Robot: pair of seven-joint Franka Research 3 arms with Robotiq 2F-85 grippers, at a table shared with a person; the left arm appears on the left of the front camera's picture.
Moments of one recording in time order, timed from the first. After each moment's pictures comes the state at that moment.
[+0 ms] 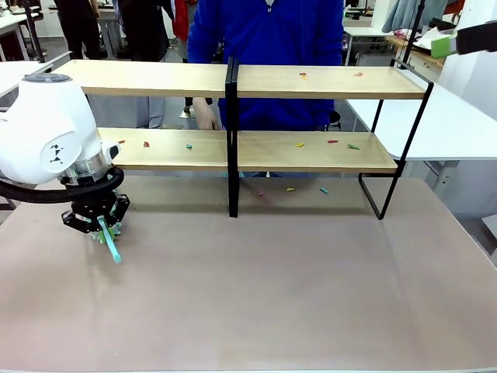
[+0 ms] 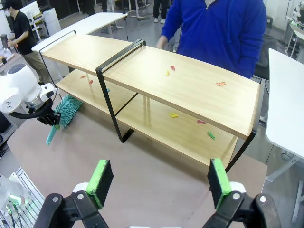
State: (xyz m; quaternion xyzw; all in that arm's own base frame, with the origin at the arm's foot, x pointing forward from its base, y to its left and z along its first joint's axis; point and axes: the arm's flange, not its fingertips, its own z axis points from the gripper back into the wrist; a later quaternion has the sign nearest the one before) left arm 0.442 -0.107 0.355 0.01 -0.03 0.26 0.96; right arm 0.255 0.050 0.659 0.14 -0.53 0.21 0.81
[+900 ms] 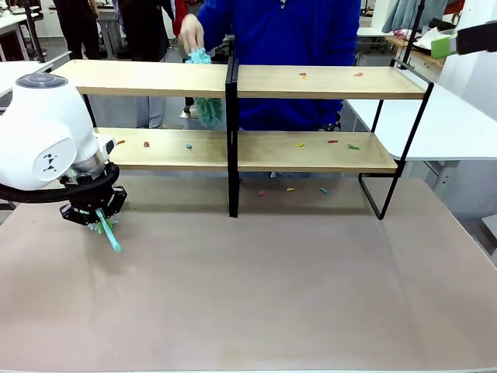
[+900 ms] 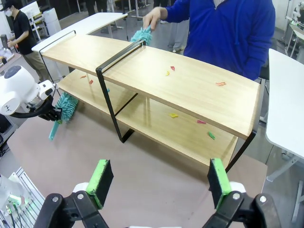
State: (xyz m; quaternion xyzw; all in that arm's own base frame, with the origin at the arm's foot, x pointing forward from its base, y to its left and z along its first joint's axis) left arm 0.444 -0.109 0.362 0.00 -0.11 0.27 0.96; right arm 0.255 0.050 0.659 0.14 -0.53 0.21 0.81
